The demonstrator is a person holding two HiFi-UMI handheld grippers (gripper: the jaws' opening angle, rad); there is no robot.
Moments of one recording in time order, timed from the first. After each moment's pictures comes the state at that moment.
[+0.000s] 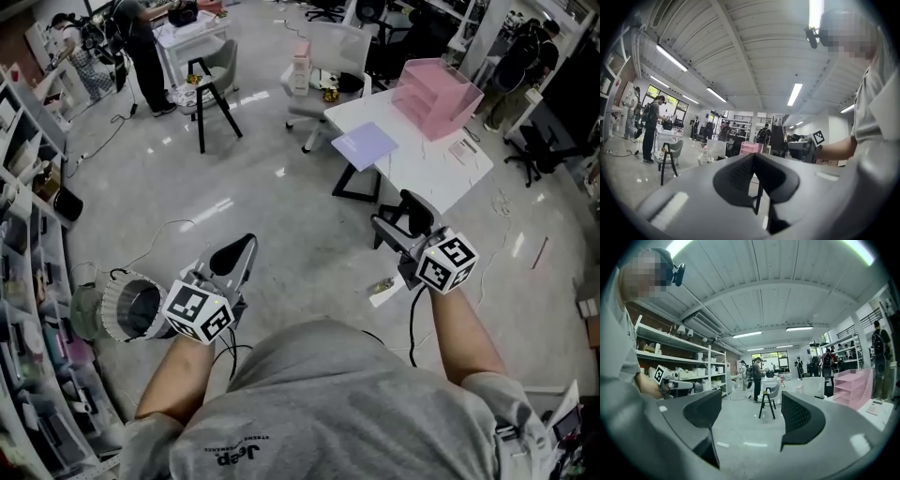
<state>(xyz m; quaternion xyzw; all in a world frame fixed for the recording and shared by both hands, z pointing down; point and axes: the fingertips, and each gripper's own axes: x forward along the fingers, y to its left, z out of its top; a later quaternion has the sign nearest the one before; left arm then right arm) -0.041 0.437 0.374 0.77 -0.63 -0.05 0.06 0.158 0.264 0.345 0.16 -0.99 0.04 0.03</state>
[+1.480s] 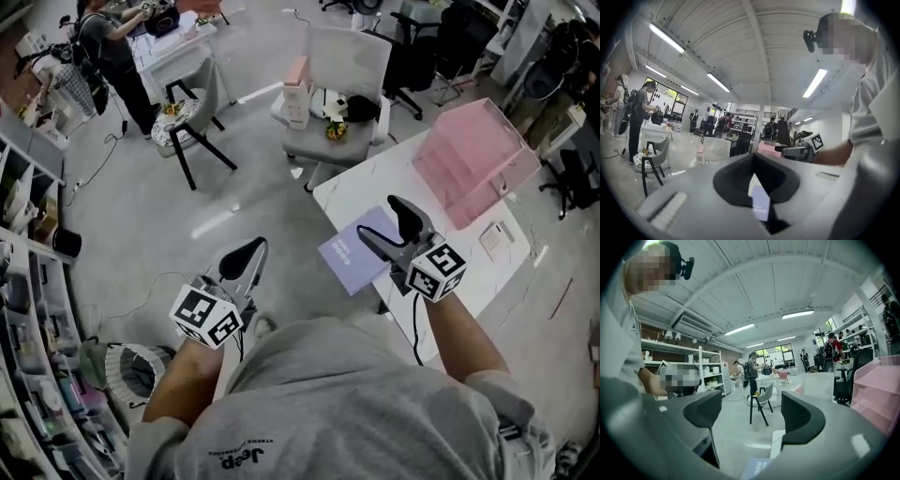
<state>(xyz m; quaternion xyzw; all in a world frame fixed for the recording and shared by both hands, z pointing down) -0.162 -0.071 0.388 0.77 -0.64 -0.03 0.09 -0.011 -0.221 0.392 0.10 -0.99 0.08 0.04</state>
